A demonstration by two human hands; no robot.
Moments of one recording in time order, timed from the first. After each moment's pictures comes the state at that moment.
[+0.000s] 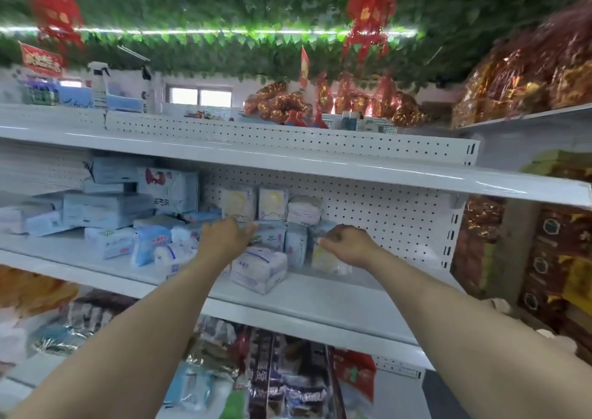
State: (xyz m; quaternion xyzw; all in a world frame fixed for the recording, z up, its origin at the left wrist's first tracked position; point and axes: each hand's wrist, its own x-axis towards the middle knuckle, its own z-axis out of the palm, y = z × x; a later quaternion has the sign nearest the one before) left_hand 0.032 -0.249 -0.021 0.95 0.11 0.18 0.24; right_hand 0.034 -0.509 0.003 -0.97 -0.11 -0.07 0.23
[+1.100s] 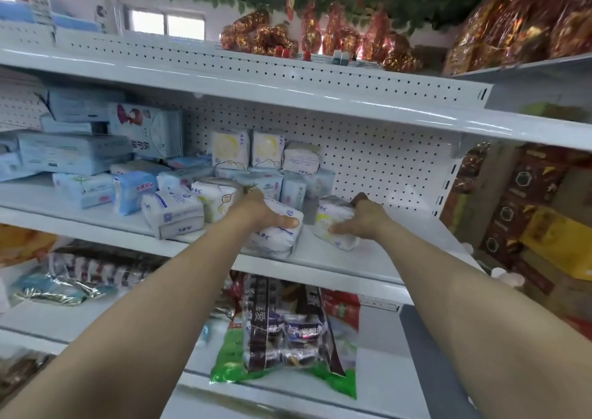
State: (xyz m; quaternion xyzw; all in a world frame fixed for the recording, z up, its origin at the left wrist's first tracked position) left_hand 0.028 -0.288 -0.039 0.95 0.05 -0.02 0.31; right_hand 0.054 -0.527 -0.047 -0.97 0.02 -0.04 0.23
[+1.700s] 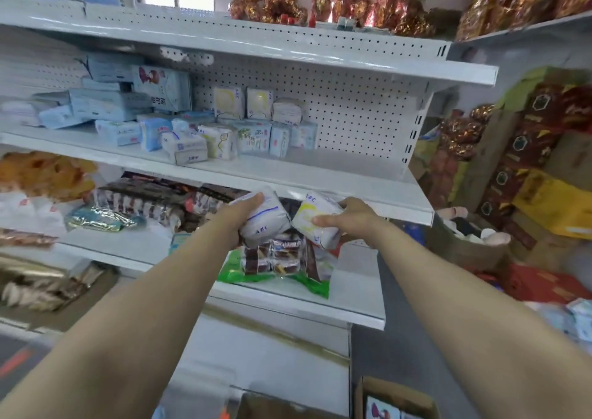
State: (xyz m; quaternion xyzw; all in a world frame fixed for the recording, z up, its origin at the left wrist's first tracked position) left_hand -0.143 -0.322 -0.157 0.62 0.18 -0.06 0.76; right_hand -0.149 -0.584 -0.112 -0.89 0.00 0.06 0.45
